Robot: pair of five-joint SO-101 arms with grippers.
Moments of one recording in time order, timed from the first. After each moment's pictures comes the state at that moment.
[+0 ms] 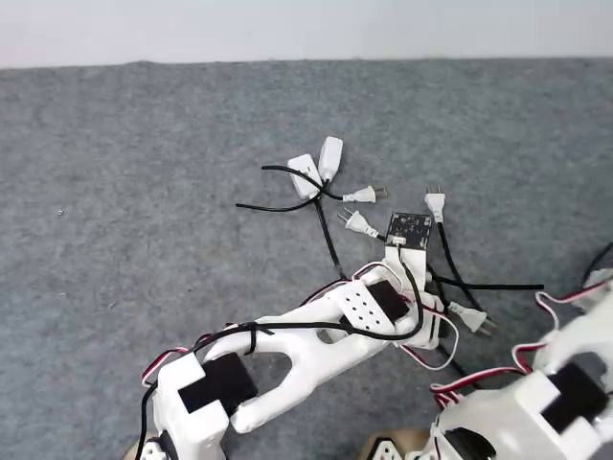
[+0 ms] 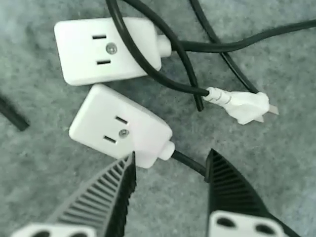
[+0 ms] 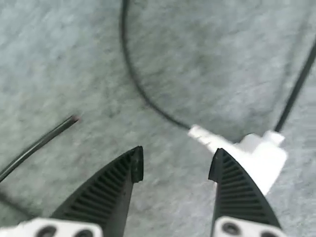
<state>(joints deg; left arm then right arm) 53.9 19.2 13.5 51.9 51.1 49.4 4.6 17.8 58.9 14.5</state>
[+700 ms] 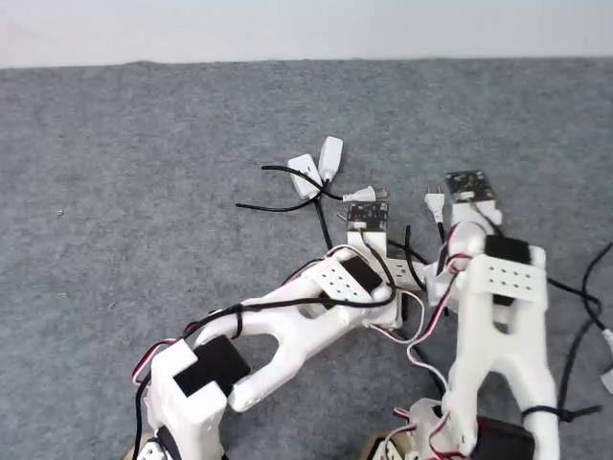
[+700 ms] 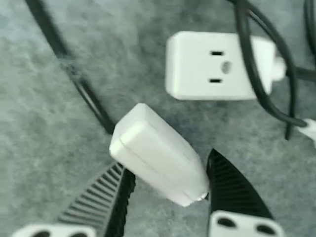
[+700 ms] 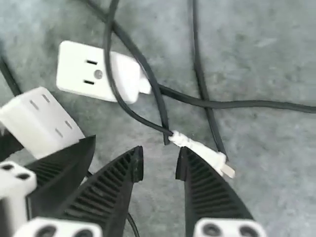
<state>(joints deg) 45.6 19.9 15.1 58.0 51.3 10.1 -22.5 43.0 67.1 17.3</state>
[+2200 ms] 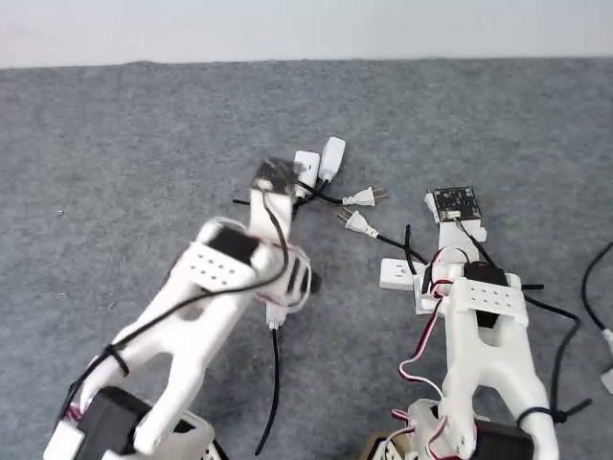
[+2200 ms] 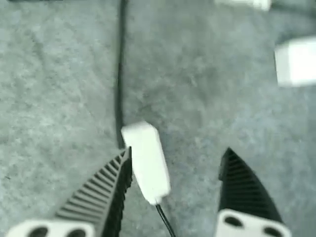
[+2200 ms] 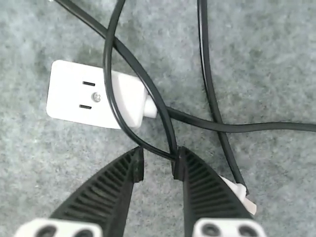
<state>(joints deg) 24.2 -12.0 38.0 63.9 15.3 8.5 -23.0 56.1 48.4 14.1</state>
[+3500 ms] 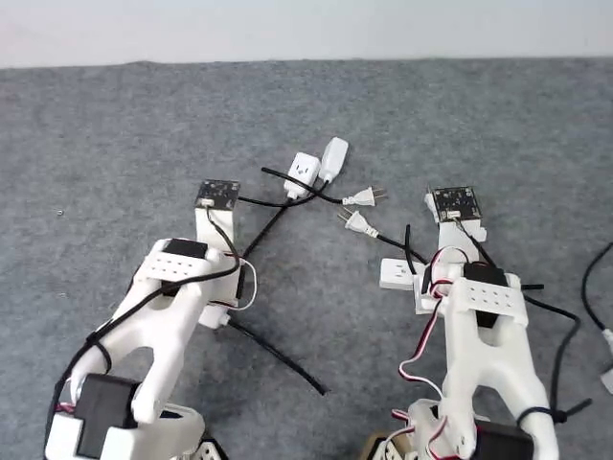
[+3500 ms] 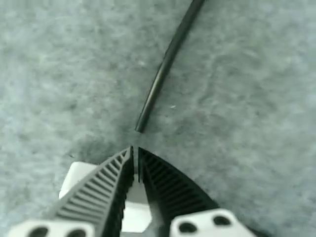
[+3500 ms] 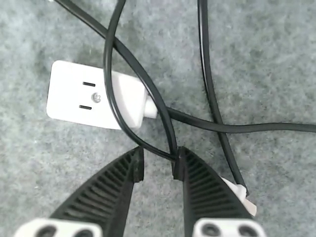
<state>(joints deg) 6.2 -8.8 47.8 55.2 8.3 8.5 -23.0 56.6 47.5 14.1</state>
